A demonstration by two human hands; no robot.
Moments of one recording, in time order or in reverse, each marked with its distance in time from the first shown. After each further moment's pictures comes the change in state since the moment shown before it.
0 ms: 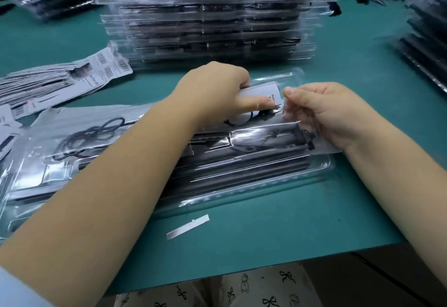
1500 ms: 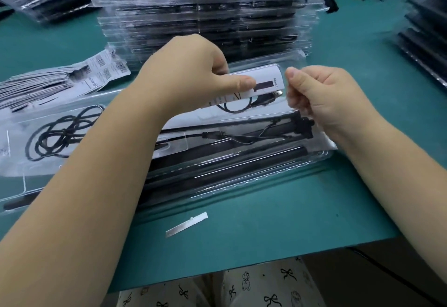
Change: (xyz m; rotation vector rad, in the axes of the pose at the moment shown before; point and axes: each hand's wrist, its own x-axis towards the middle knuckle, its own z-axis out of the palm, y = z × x) left_hand -0.023 0.002 -0.041 -0.143 0.052 -0.156; right_hand -0.005 -0.005 0.004 -0.072 0.140 -0.228
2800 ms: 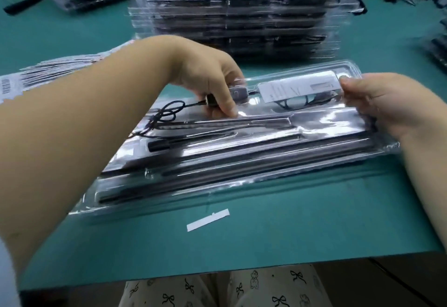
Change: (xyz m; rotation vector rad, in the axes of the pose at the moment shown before) left_hand 0.036 -0.037 -0.008 -0.372 -0.877 -0.064; right_hand 0.024 0.024 -0.052 -0.027 -0.032 0.341
